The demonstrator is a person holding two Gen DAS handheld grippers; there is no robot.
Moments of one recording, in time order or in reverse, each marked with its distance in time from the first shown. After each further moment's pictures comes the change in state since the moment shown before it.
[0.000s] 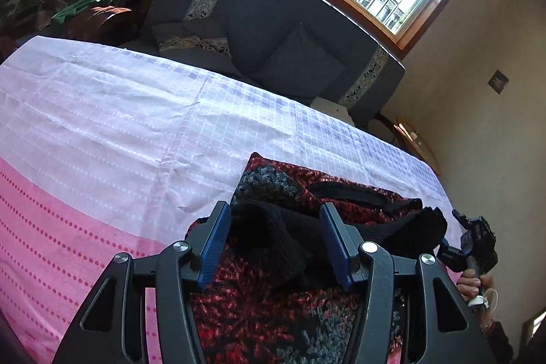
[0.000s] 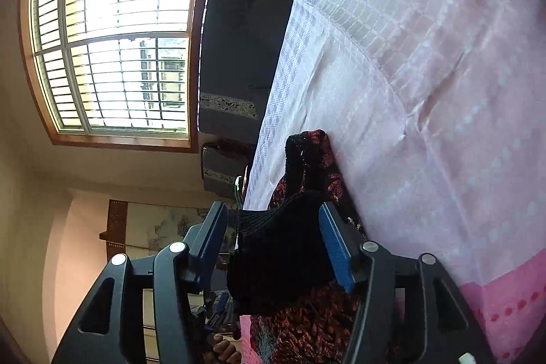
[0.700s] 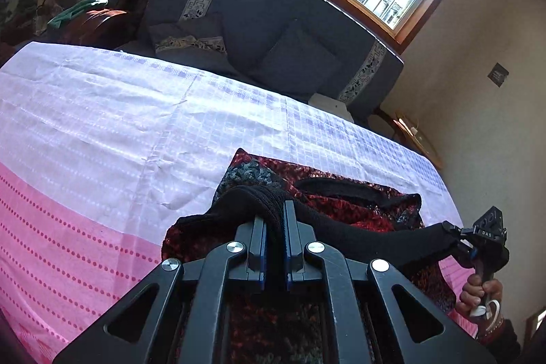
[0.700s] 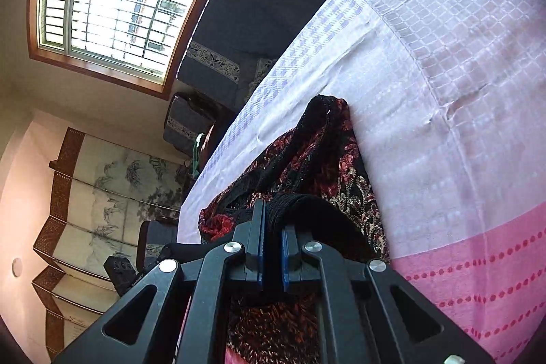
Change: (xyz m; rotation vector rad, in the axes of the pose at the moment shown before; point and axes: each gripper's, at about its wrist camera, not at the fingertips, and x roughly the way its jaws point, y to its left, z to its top) left arm 0.013 -0.017 0.002 0.010 0.002 -0.006; right arm 0.022 0.049 -0.025 -0.248 0.131 -0.198
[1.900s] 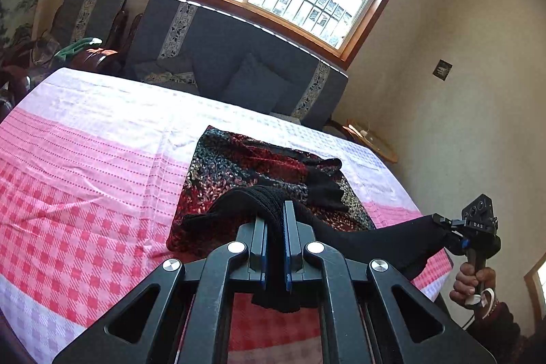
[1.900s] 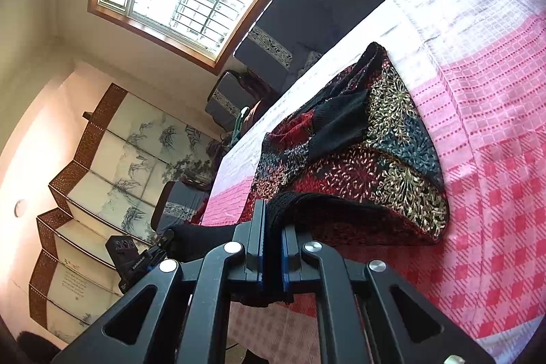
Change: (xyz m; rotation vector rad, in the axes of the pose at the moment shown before) left arm -0.222 -0.047 -0.127 0.103 -0.146 -0.112; right arm -0.162 0.078 -0.180 -0.206 -0.034 0.099
